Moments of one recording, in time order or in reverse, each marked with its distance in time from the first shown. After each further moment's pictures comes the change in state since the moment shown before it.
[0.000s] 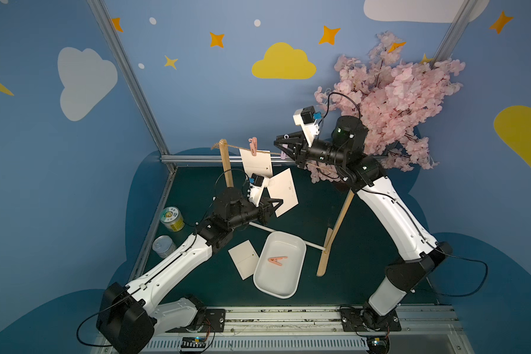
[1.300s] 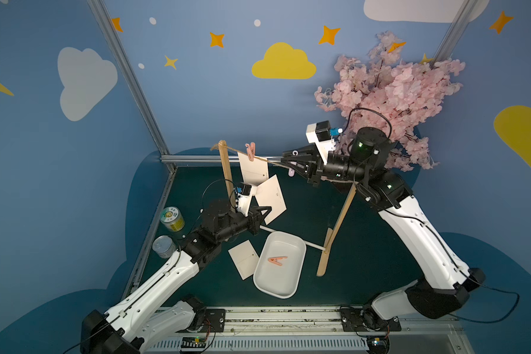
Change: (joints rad) left arm 0.001 -0.216 -0.112 -0.143 -0.128 -0.019; right arm 0.069 -0.274 -0.213 -0.034 -0.098 -0.050
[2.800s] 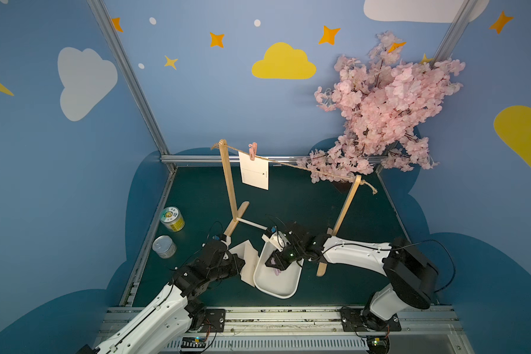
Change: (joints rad) left arm 0.005 -0.321 -0.450 -0.454 -0.119 -0.495; right arm 0.311 0.179 -0.932 0.192 0.299 0.394
